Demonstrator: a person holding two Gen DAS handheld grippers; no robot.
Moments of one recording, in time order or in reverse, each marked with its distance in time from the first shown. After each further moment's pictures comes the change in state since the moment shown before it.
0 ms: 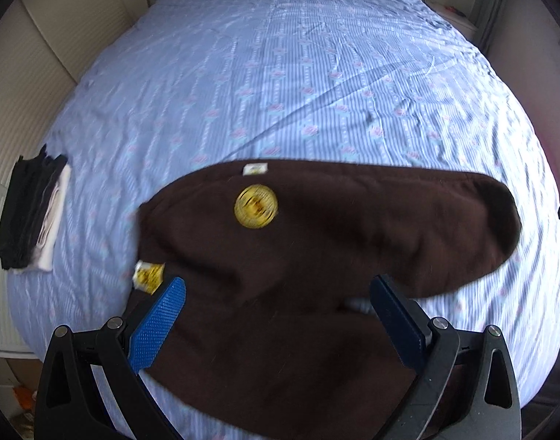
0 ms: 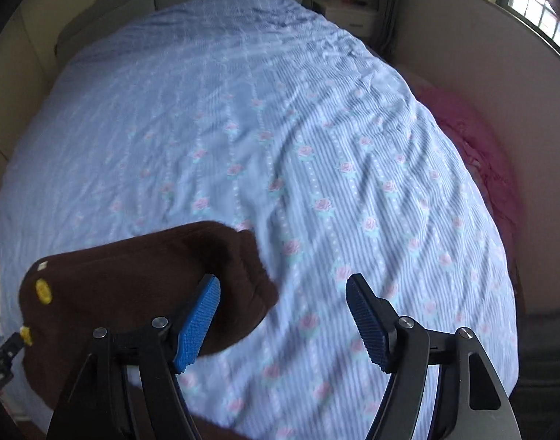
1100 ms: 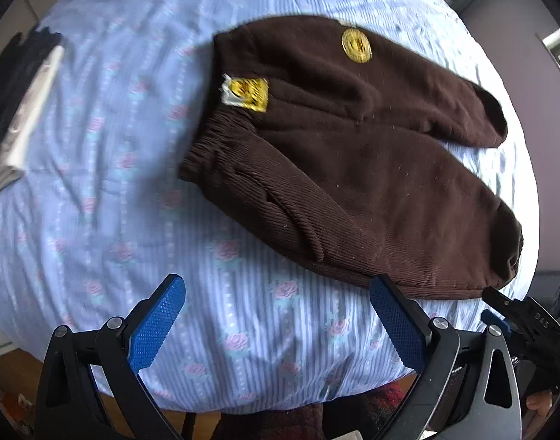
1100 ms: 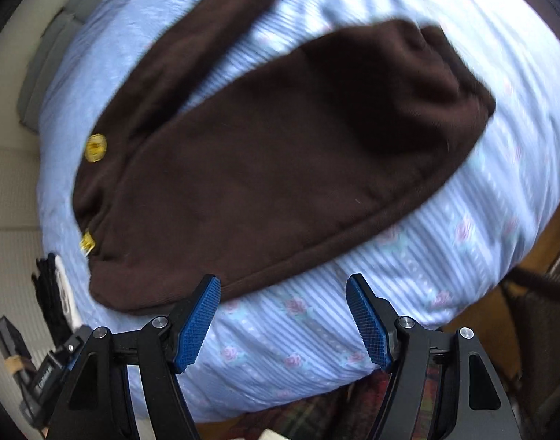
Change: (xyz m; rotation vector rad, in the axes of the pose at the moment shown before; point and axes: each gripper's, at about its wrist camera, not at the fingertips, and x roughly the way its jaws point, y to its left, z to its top) left arm 0.042 0.167 -0.138 0.033 0.240 -0.269; right arm 0.010 0.113 -0.309 0.620 0.336 0.188
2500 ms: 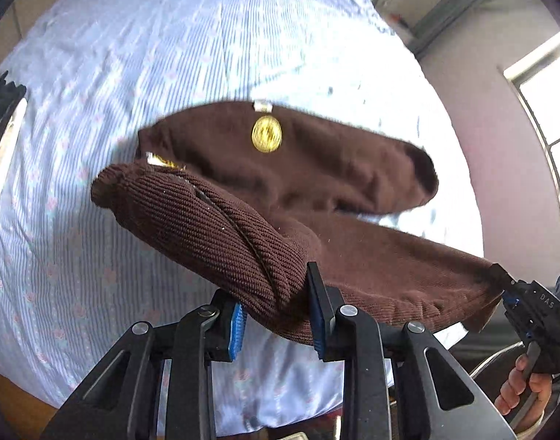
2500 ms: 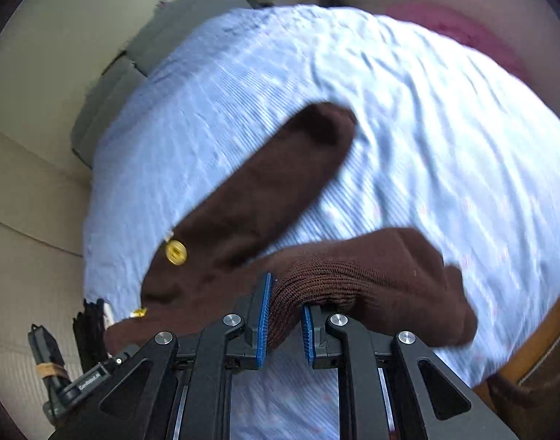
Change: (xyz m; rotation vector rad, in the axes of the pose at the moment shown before) left arm -0.079 -0.057 0.063 -0.027 -0.160 -0.182; right arm -0.141 0.063 0.090 -0.202 -0.323 0.156
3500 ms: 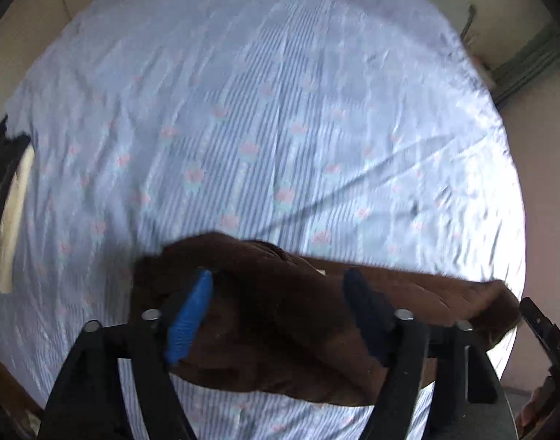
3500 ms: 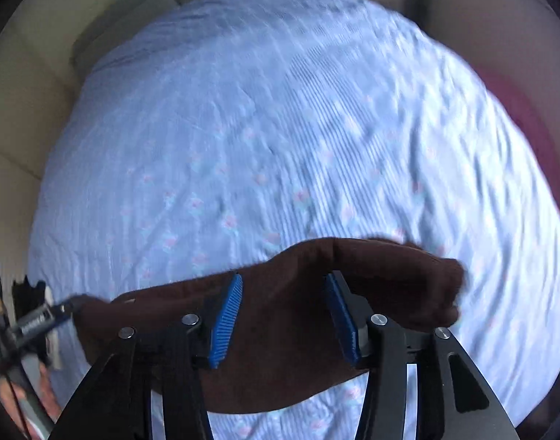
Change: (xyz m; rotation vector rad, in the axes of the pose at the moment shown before) left arm 0.083 0.011 0.198 -0.178 -0.056 0.224; right arm 0.139 0.114 0.175 -0.416 0.104 -0.110
